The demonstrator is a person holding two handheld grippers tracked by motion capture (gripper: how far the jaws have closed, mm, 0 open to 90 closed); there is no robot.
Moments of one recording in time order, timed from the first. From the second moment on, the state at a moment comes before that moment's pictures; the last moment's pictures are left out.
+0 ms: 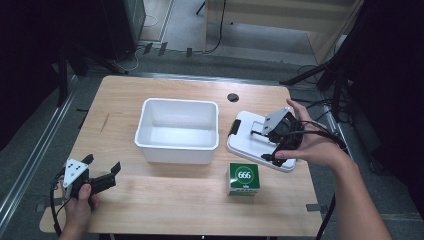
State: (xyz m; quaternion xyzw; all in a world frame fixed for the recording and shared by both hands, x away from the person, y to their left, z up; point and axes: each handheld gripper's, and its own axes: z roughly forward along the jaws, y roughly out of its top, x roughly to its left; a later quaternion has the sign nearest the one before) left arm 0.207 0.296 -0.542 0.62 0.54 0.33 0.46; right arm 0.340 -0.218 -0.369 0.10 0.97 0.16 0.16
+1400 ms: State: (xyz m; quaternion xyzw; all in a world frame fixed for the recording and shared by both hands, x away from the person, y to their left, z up) left arm 0.207 0.294 -0.542 0.62 0.54 0.33 0.46; right arm 0.302 -0.180 -0.413 0.03 0.98 0.16 0.10
